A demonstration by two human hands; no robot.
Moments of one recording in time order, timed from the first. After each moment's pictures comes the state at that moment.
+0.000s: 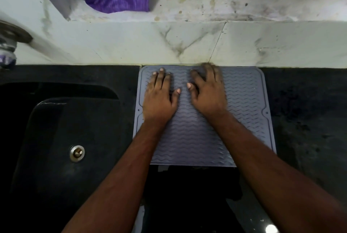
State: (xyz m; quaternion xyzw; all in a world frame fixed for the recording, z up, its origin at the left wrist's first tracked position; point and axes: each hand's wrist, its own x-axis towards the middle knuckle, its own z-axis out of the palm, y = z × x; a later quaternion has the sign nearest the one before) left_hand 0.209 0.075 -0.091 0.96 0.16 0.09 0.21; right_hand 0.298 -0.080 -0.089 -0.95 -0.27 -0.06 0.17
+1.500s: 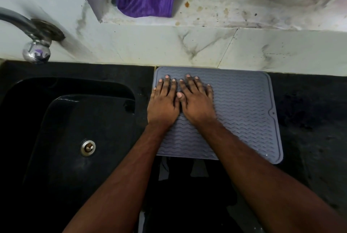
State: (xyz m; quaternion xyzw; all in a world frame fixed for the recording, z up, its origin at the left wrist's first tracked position) left_hand 0.176 0.091 -0.087 0.97 0.16 0.03 0.16; right_hand 0.240 -0.035 -0.082 -0.95 -0.29 0.05 0.13
